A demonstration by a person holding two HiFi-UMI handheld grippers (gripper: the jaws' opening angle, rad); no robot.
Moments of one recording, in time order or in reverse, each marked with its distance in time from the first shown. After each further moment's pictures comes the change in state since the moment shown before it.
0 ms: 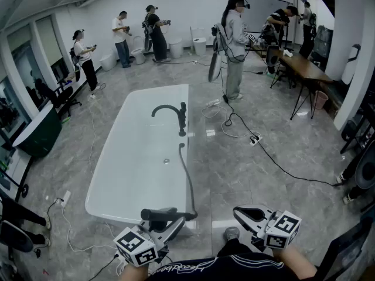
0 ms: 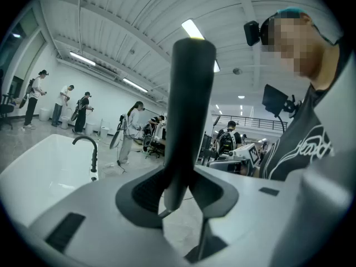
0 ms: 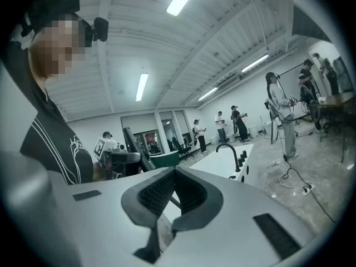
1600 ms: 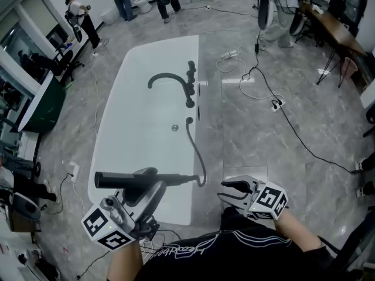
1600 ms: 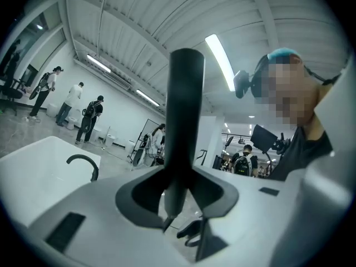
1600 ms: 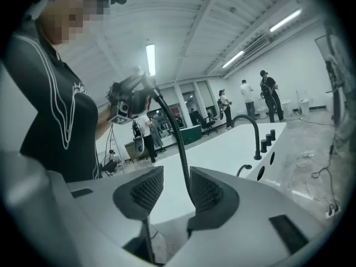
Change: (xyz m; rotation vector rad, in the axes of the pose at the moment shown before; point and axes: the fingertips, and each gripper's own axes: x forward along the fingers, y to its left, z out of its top) left arm 0.099 0.145 0.134 -0.093 -0.168 0.055; right arm 0.168 -0.141 -0.060 -0.072 0.299 0.325
